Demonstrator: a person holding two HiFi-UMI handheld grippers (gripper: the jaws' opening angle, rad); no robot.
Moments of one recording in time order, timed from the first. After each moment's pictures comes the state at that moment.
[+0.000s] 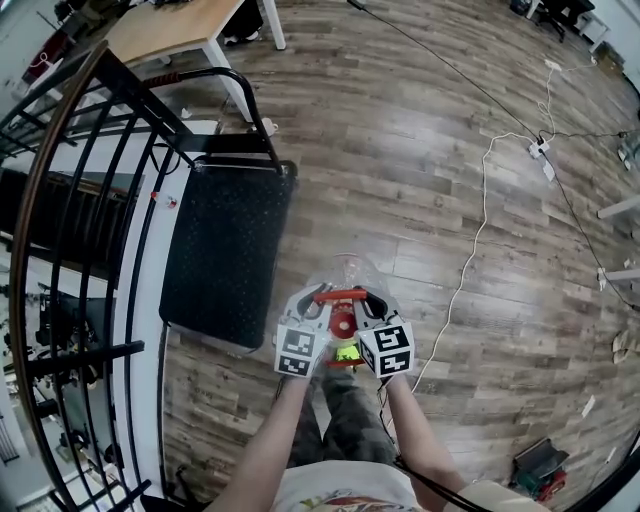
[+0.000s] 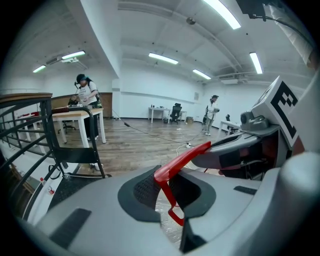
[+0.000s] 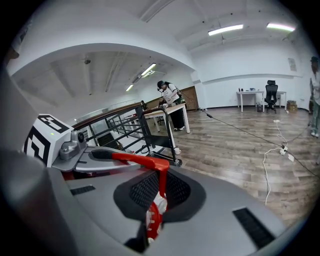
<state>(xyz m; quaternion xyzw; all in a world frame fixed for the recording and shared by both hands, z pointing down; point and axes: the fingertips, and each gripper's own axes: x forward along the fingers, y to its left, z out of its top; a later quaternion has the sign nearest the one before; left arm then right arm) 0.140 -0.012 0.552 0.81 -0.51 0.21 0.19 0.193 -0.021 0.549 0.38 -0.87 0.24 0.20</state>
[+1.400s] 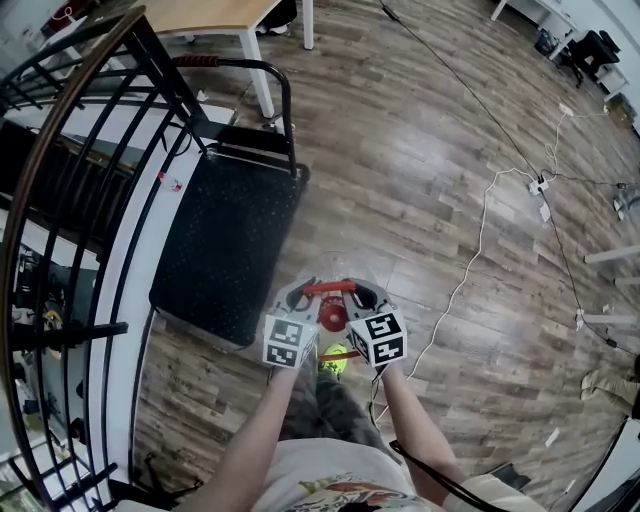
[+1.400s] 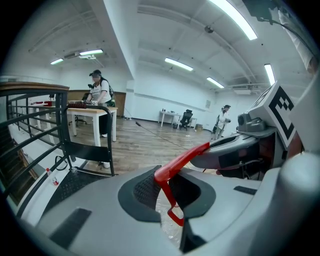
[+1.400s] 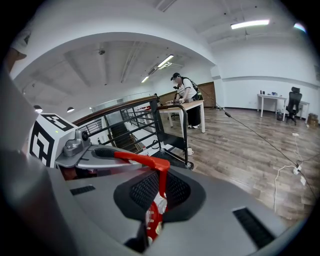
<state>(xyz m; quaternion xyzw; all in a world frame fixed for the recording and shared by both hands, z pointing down) 0.052 -0.040 0.524 0.78 -0.56 0.16 0.23 0.102 -0.056 0.515 0.30 -0.90 0.20 0.24</state>
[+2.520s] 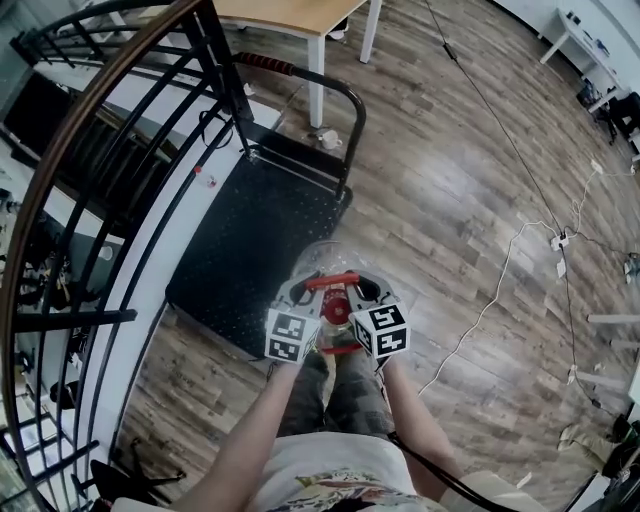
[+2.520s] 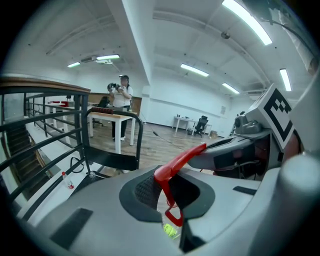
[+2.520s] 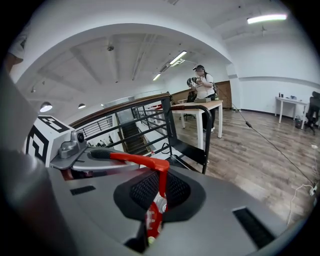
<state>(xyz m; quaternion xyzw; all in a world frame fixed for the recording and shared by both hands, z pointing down) -0.119 -0.103 0.509 0.74 -0.62 0.13 0.23 -0.076 -0.132 0.504 0.23 -0.92 0.18 0.25</state>
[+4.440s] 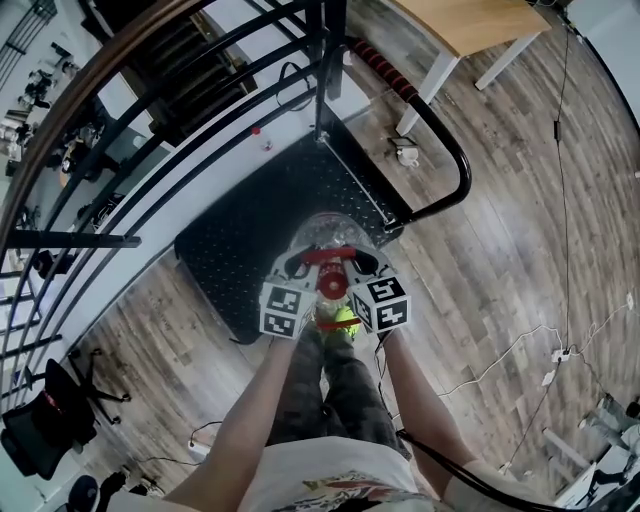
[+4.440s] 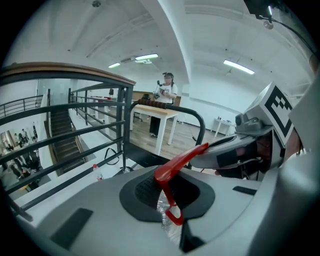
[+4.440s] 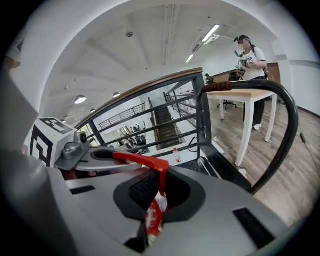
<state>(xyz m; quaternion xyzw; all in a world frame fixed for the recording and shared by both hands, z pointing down) -0.342 -0.222 0.568 0.57 -0.77 0.10 0.28 -0.313 -0.265 0.564 -0.01 -0.94 0.15 0.30</state>
